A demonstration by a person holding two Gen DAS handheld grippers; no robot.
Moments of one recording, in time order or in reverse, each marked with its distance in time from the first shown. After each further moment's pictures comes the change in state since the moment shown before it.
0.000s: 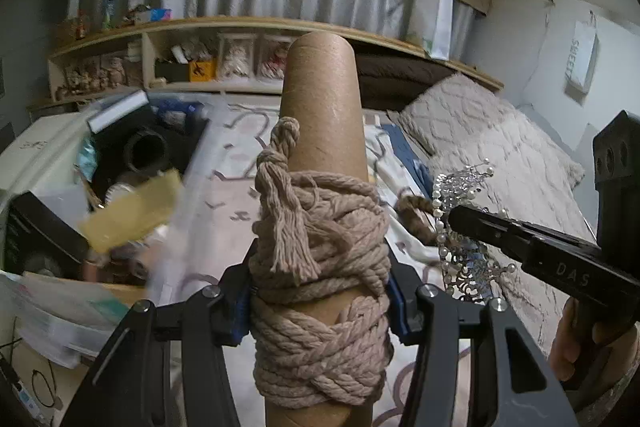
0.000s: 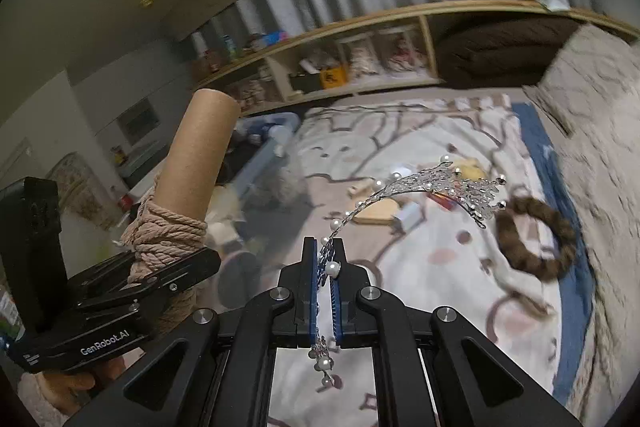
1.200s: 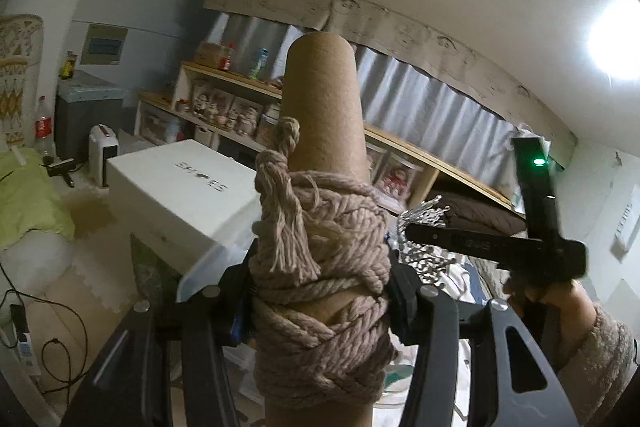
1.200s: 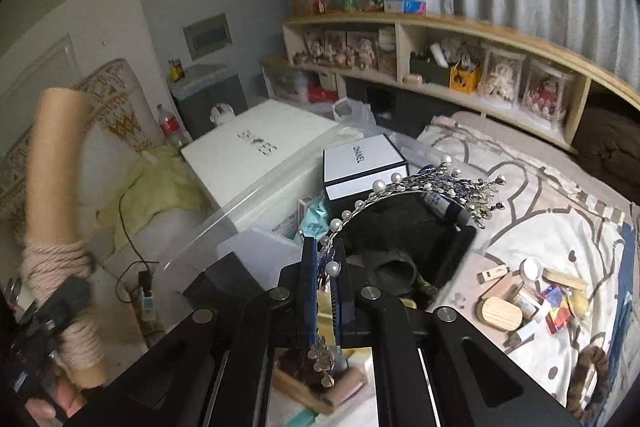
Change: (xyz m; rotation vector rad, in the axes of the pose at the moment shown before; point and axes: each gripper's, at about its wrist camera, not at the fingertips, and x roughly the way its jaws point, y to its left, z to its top) left arm -0.148 0.207 0.006 -0.354 -0.366 0.195; right arm 0.152 0.209 0.101 -0.334 0.216 0.119
